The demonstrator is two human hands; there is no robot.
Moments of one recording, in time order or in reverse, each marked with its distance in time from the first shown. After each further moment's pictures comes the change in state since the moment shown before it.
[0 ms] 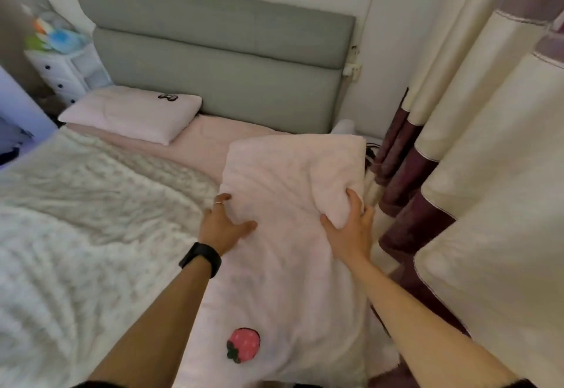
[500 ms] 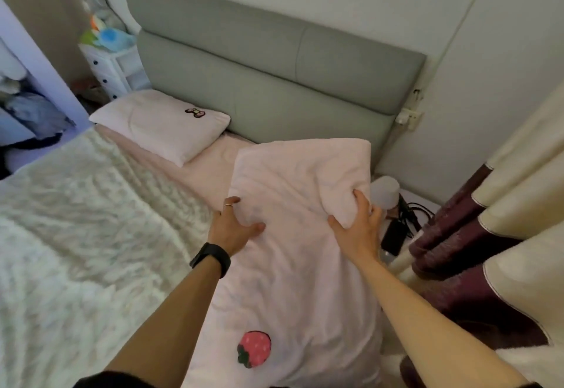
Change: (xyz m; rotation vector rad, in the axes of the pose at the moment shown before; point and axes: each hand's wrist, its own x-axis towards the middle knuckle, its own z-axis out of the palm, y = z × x) left_hand 0.241 0.075 0.036 -0.052 0.134 -0.150; right_hand 0.303 -0.032 0.098 -0.036 -0.193 -0.125
